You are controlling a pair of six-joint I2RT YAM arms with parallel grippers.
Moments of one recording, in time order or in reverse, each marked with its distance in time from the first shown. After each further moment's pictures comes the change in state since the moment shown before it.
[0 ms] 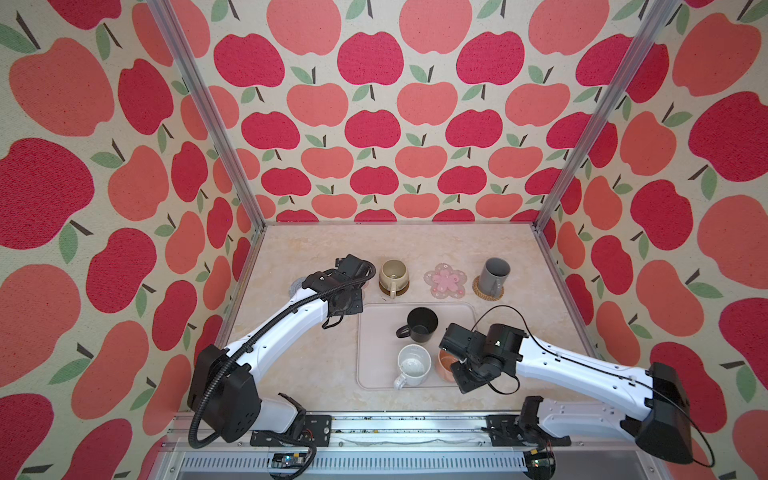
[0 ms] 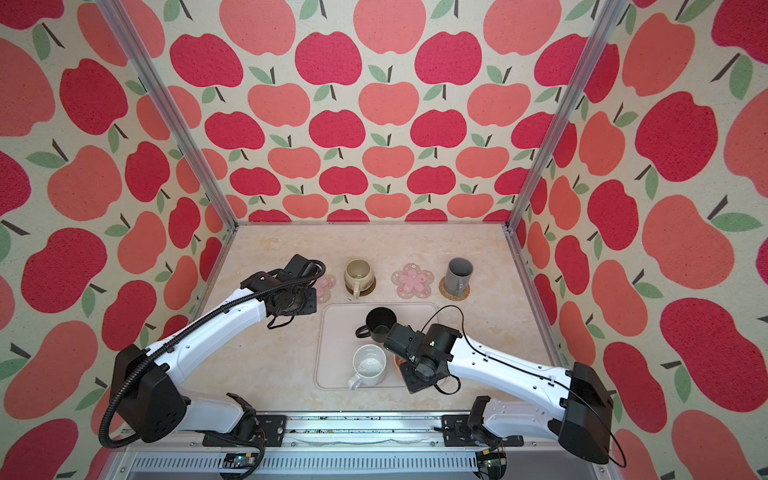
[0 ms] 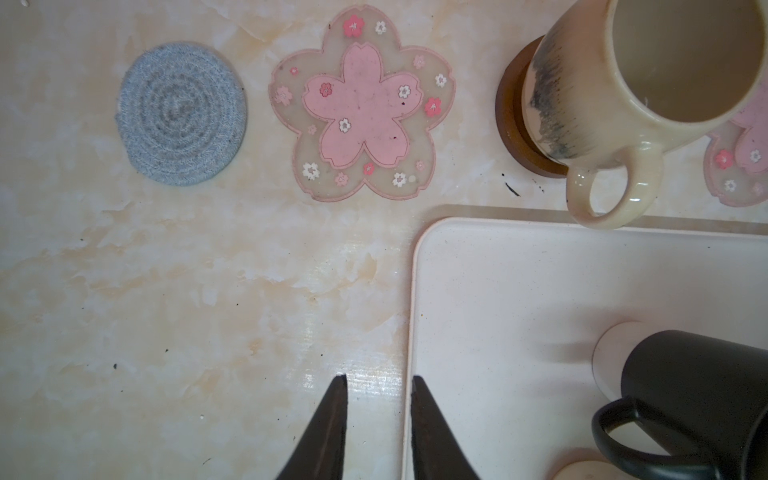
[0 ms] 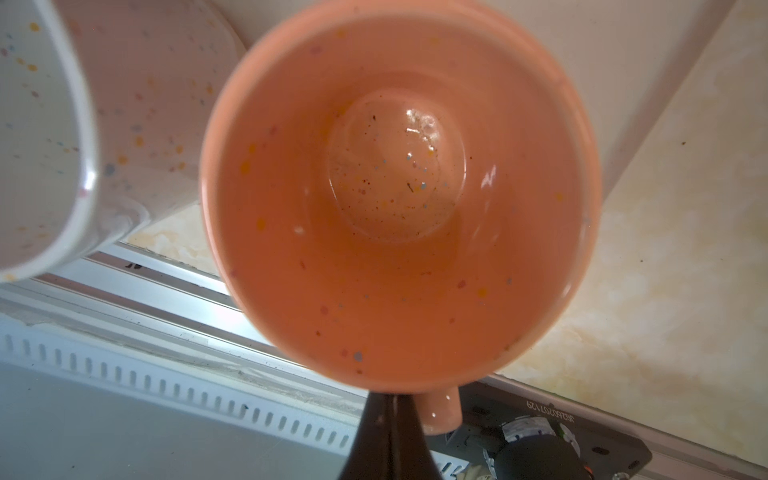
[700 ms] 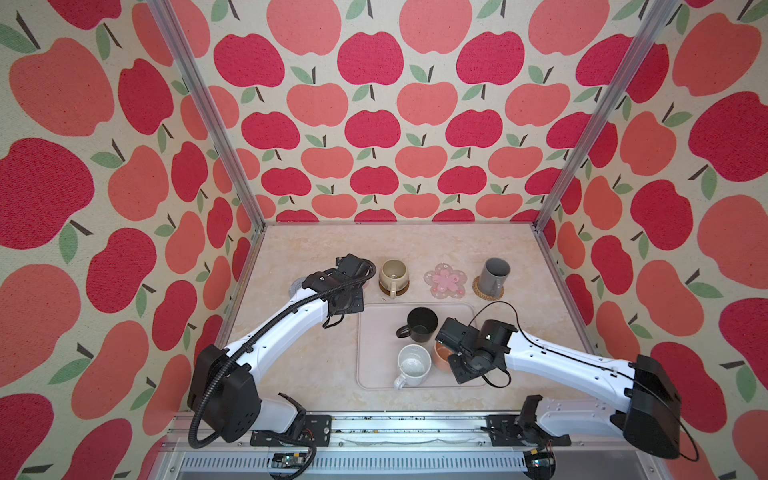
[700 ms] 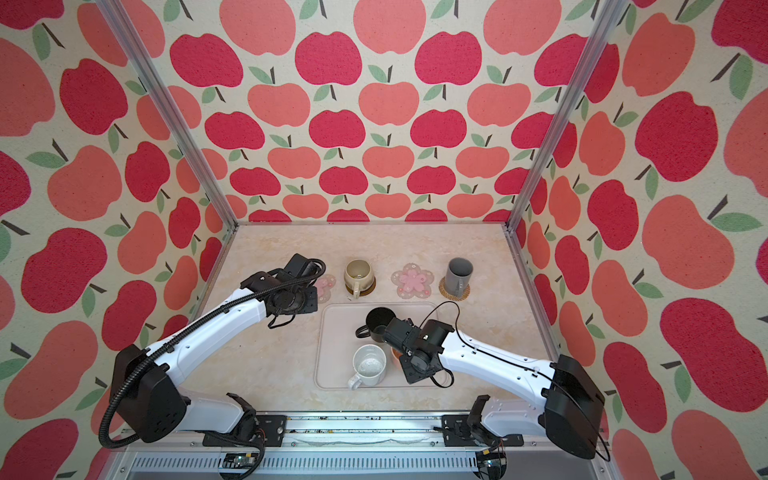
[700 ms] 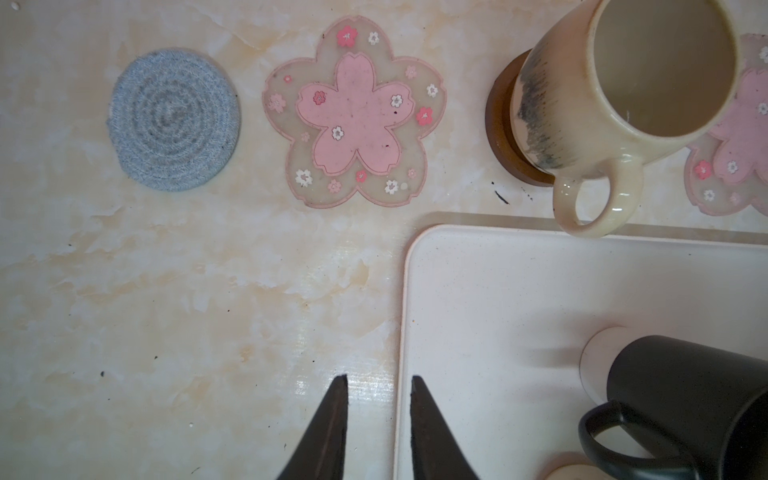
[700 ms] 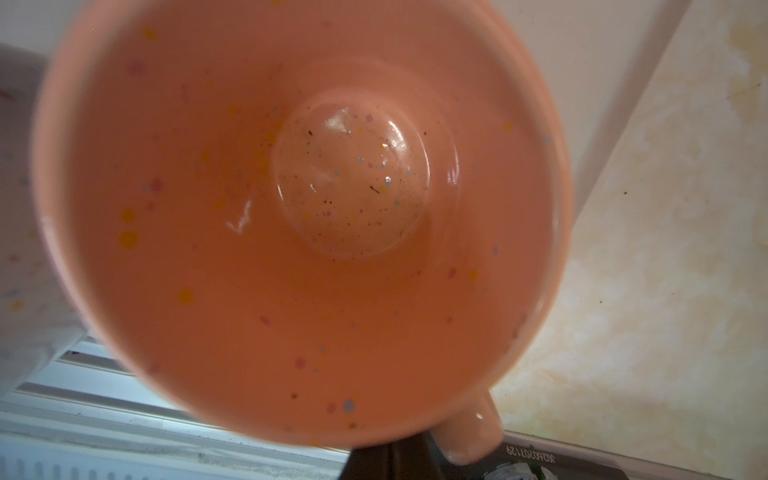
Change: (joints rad) left arm 0.000 -0.002 0.000 0.022 0.007 -0.009; right arm -0.069 0.072 -0.024 0.104 0.087 -0.043
